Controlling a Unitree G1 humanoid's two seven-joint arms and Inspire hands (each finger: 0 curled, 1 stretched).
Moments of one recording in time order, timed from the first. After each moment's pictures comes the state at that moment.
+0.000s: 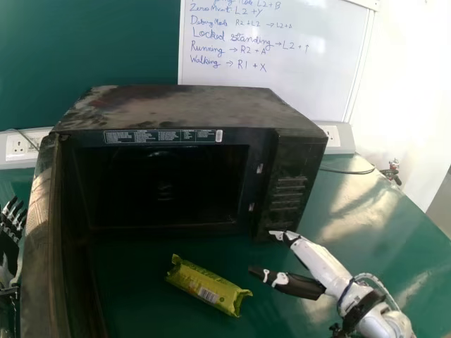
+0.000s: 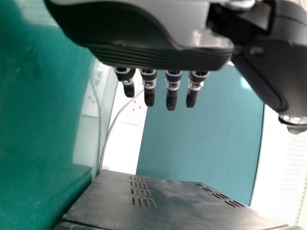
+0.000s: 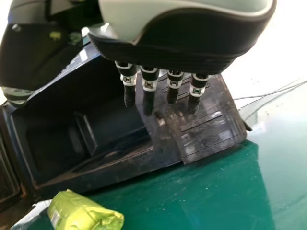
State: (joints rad) left arm -0.19 0.39 0.60 0.84 -0.45 -0.54 -0.54; right arm 0.05 -0.69 -0.11 -0.43 -0.37 -0.04 0.51
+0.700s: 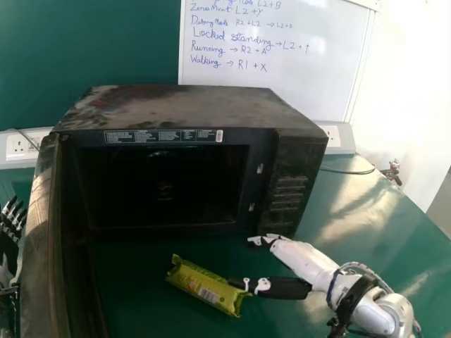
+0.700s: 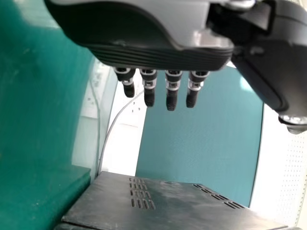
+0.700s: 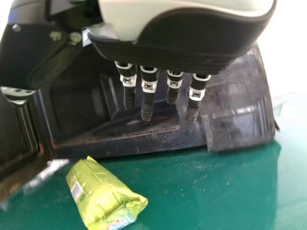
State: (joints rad) left arm -0.19 0.39 0.60 0.83 -0.45 -0.54 -0.53; right arm -0.08 -0.79 0.00 -0.54 -0.44 0.06 0.71
